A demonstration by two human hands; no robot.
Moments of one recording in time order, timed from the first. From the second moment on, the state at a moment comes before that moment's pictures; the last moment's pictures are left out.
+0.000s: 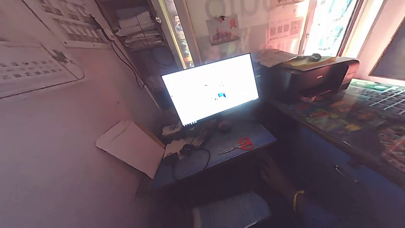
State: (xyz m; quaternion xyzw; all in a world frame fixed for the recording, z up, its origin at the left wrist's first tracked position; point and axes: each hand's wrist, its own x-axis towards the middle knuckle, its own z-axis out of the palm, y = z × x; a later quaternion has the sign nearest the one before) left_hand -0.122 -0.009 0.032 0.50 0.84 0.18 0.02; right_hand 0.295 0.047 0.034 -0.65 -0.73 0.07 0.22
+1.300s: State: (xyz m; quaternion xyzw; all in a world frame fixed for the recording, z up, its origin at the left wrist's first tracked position) left_hand -0.127 -0.009 0.009 0.53 0.82 0.20 -0.06; right_hand 0.295 0.043 0.039 -0.65 -0.73 0.10 0.21
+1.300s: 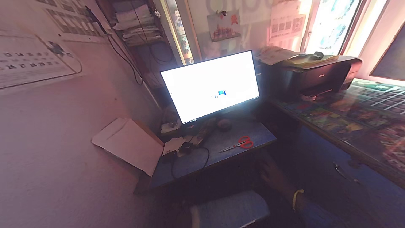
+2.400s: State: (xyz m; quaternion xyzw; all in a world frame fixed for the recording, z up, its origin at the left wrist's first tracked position) left_hand -0.129 -0.012 0.025 0.53 0.82 0.20 0.03; right_hand 0.296 0.040 0.039 -0.65 -0.72 0.09 0.22
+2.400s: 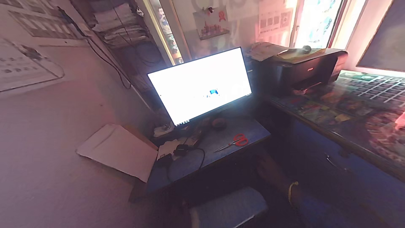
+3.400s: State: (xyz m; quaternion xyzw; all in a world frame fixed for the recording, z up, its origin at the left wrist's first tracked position) left_hand -0.133 -0.005 0.004 0.51 0.84 0.17 -0.02; right_hand 0.298 0.046 0.032 -0.64 -0.73 0.08 0.22
